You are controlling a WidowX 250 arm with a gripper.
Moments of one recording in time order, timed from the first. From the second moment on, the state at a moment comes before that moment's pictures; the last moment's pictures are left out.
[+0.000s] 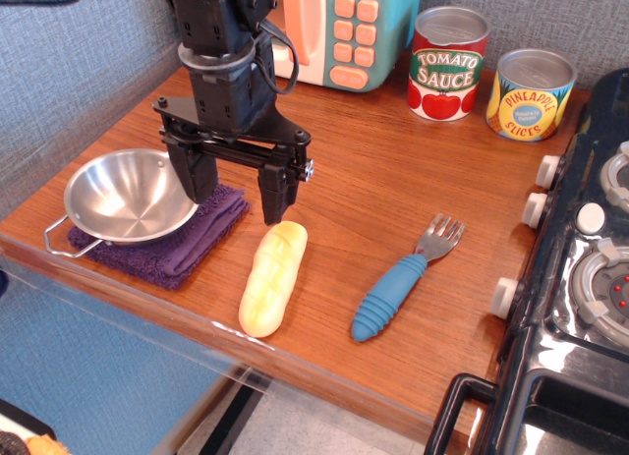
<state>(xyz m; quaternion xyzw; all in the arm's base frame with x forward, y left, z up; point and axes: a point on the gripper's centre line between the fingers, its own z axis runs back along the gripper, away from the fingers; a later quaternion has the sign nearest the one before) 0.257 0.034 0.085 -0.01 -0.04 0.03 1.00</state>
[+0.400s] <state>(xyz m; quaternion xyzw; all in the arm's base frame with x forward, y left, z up) 0.255 0.034 0.077 -0.01 -0.02 0.03 1.00</state>
